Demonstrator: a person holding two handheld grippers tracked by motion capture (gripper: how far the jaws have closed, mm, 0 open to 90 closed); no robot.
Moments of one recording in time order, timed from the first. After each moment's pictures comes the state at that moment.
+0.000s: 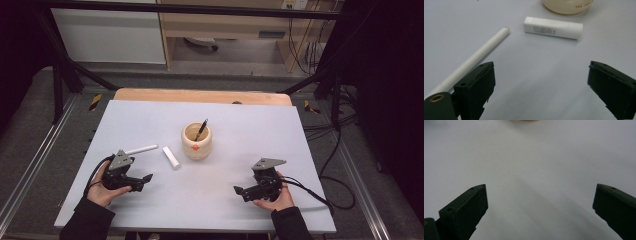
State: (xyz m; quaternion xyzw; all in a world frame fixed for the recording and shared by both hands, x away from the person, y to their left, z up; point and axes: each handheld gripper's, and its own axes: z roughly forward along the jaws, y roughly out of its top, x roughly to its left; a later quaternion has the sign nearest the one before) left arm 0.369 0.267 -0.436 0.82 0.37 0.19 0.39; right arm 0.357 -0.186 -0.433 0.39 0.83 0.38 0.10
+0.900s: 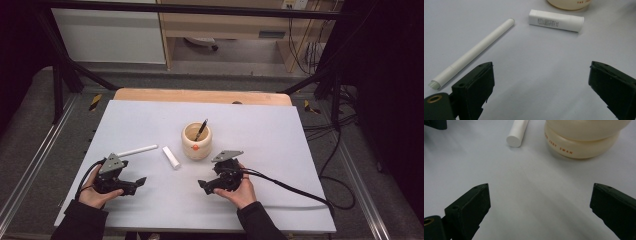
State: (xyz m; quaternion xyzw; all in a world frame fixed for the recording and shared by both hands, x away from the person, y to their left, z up) left arm 0.360 0.285 -0.437 0.81 0.38 0.18 0.40; right arm 0.379 -0.081 -0.425 0.36 0.84 0.39 0.09
